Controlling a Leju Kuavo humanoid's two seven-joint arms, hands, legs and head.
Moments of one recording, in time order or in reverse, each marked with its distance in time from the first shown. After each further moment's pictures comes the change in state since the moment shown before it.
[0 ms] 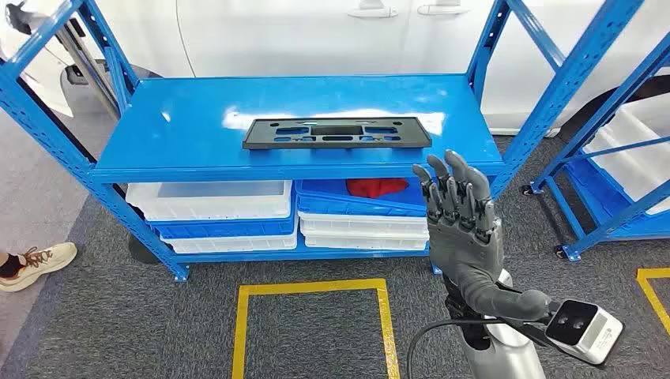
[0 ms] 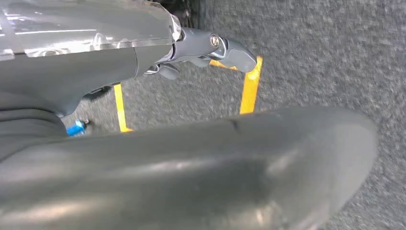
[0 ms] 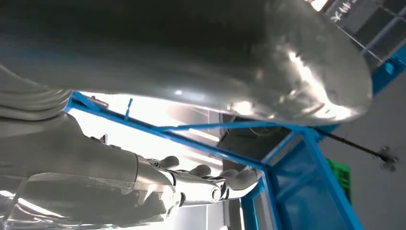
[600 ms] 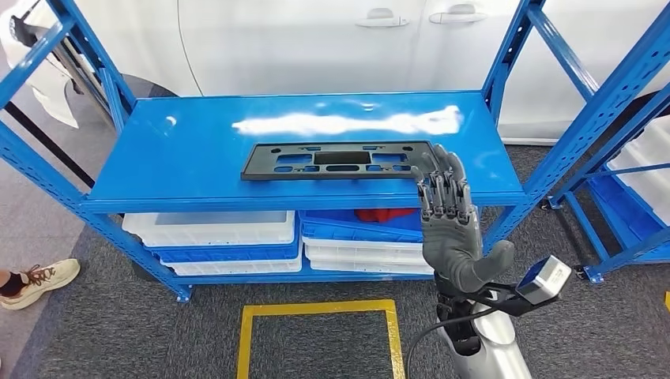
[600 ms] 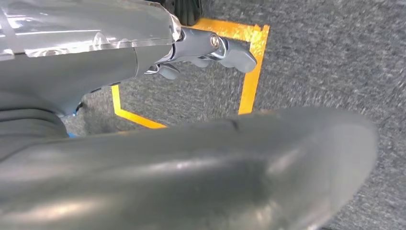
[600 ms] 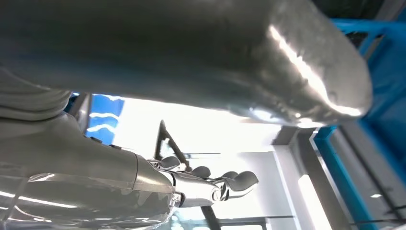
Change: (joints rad) left arm -0.005 -0.010 0.012 0.006 0.000 0.007 -0.018; right arm 0.042 0.002 0.000 0.169 -0.144 -0.158 0.138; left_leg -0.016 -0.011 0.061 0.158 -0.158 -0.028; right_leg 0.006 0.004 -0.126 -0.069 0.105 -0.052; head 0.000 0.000
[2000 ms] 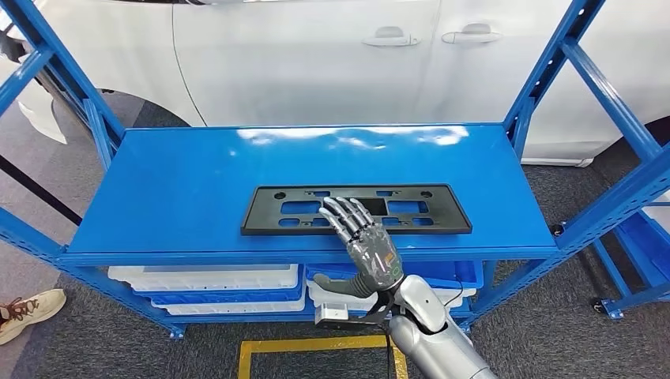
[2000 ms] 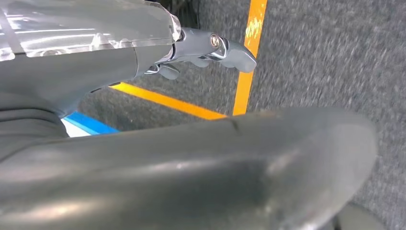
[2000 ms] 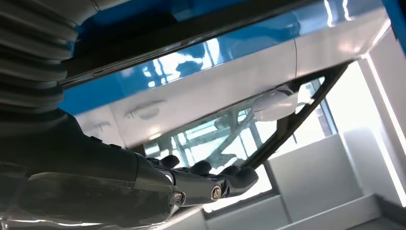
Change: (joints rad) left arm -0.001 0.004 0.007 0.001 0.000 -0.004 0.004; right arm -0.195 -0.017 0.331 0.568 1.261 -0.907 0.148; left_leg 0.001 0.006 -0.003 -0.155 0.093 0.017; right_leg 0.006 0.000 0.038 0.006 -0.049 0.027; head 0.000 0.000
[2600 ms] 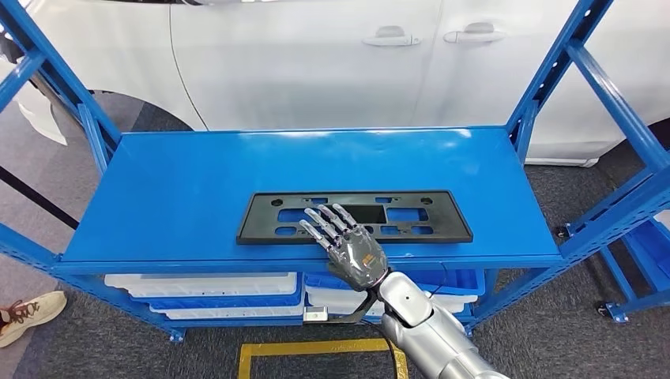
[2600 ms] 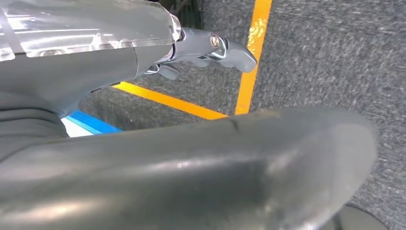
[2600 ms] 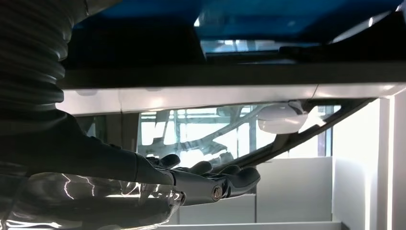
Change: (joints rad) left arm -0.003 -0.001 -0.008 0.000 0.000 0.012 -0.006; right arm -0.104 0.049 0.020 0.238 0.352 -0.095 0.130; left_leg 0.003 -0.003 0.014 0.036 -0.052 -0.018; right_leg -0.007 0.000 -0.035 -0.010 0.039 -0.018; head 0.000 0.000
